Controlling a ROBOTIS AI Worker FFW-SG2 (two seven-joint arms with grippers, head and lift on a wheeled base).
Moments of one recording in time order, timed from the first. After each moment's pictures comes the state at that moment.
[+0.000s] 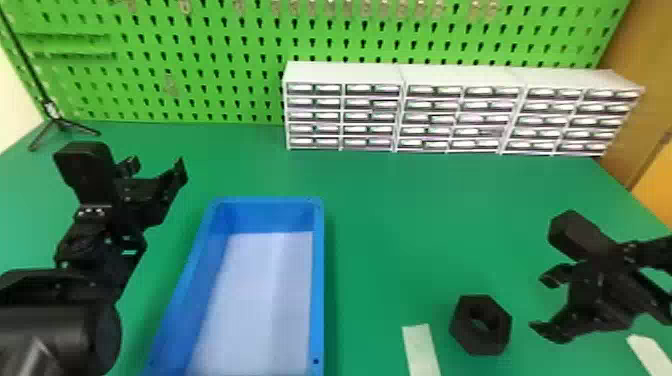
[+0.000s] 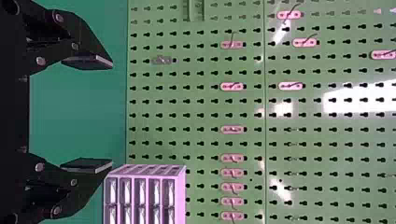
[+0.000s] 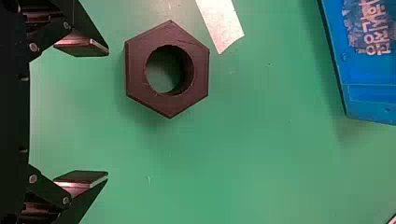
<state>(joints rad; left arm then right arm) -0.05 0.16 0.09 -1.75 0.14 0.25 -0.05 -0.02 -0.82 0.18 -1.96 0.18 0.85 1.05</state>
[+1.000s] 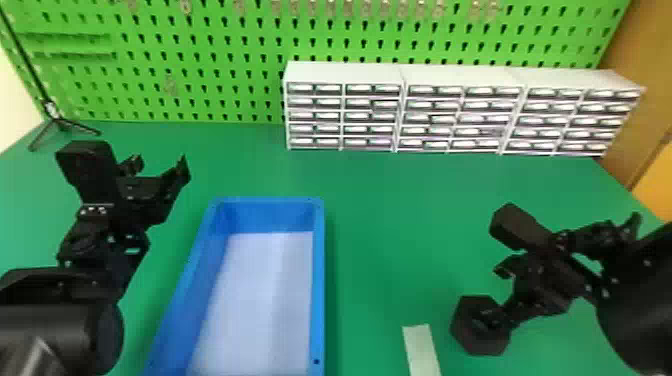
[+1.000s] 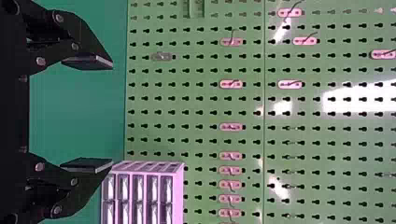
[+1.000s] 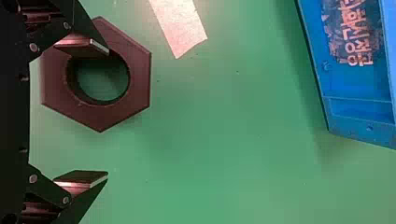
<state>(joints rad) -0.06 0.16 0.08 -1.75 0.16 0.25 -0.04 -0.16 -0.61 0.30 -1.86 0.45 0.87 1.17</state>
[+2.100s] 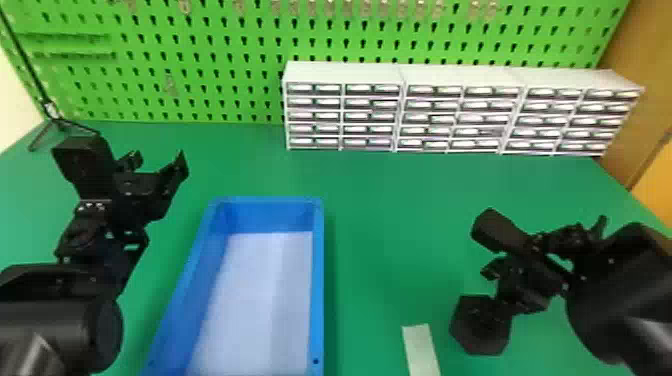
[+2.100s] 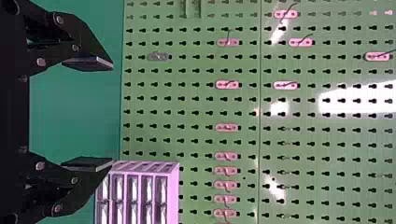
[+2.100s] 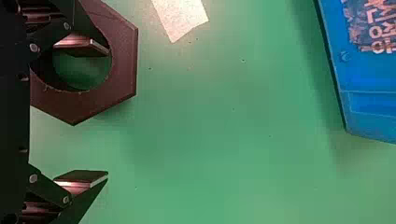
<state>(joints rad) -0.07 0.16 0.09 -1.75 0.16 0.24 -0.05 -0.22 -0.54 0.34 -1.70 0.50 0.79 1.17</state>
